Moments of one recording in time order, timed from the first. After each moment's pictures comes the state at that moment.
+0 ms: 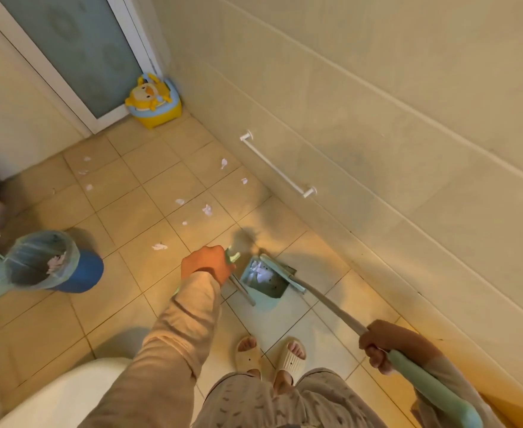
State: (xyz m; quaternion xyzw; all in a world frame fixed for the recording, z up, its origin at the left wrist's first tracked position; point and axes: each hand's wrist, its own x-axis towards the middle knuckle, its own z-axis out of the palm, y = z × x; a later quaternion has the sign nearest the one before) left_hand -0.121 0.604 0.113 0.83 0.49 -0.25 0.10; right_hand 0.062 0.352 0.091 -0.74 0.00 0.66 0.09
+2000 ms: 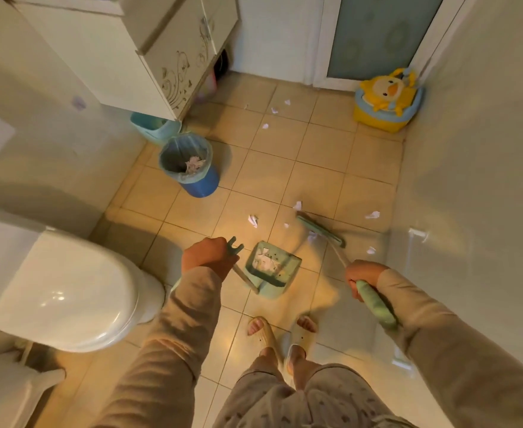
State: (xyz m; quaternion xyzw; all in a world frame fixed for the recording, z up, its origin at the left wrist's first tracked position) left_hand -0.127 0.828 0.113 0.46 0.85 -0.15 0.21; right_hand 0.115 0.926 0.072 -0.63 -0.53 0.50 -0.27
